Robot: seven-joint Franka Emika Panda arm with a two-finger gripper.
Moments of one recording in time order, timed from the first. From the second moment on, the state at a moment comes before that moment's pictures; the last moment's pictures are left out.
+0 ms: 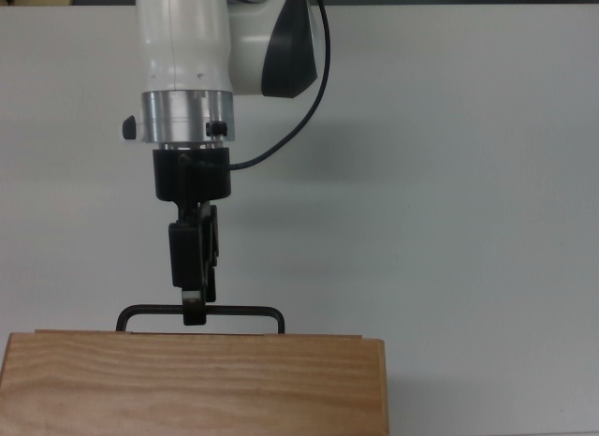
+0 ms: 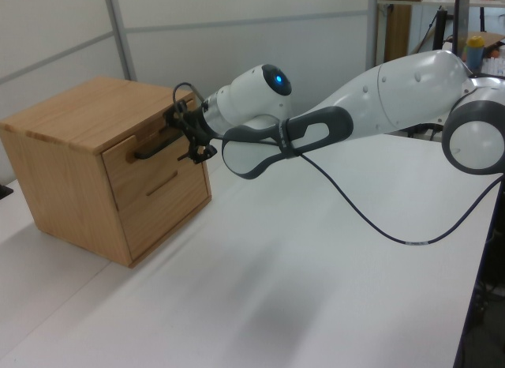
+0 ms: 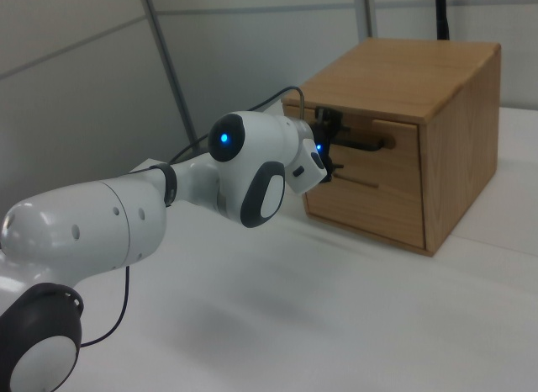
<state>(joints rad) -0.13 0.55 0.19 -1.48 -0.01 3.03 1.48</state>
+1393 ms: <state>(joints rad) -0.12 0.51 0.19 -1.51 0.02 3.04 1.49</state>
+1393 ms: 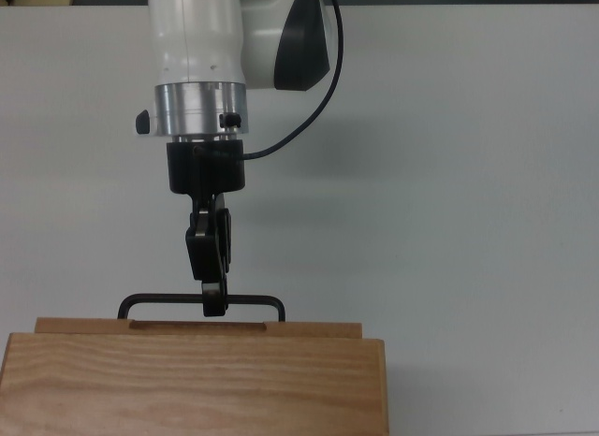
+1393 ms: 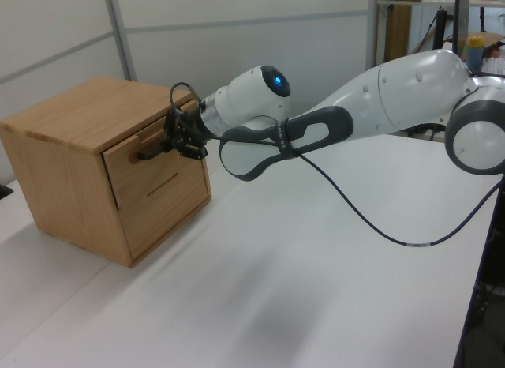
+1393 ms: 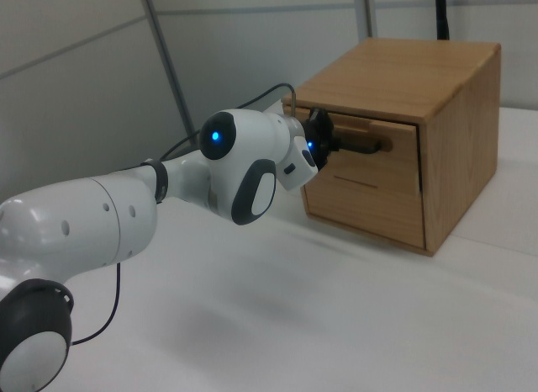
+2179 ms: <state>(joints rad) -0.13 0.30 0.18 -1.70 0.07 2.83 1.49</state>
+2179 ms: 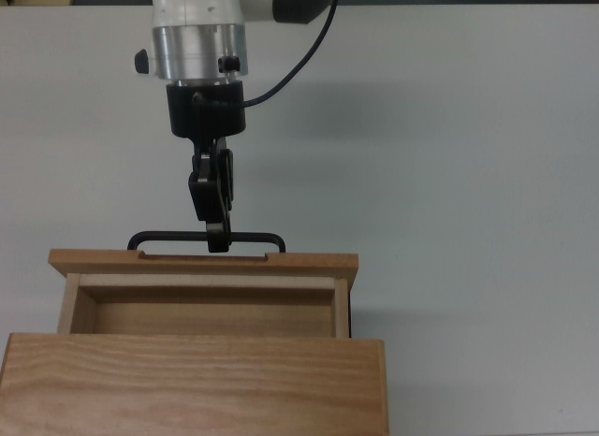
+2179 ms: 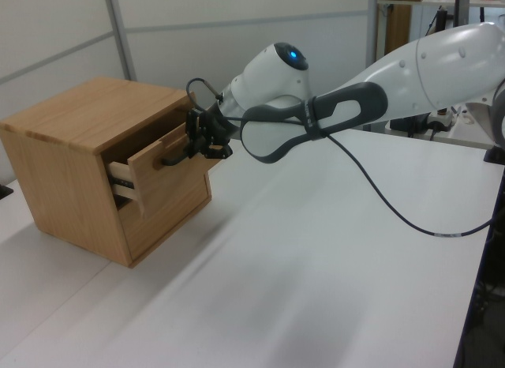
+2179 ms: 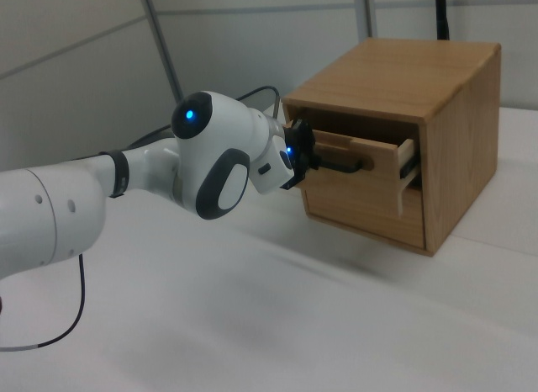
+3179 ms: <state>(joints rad) -0.15 0.20 0.17 -1.70 0.07 2.56 1.48</state>
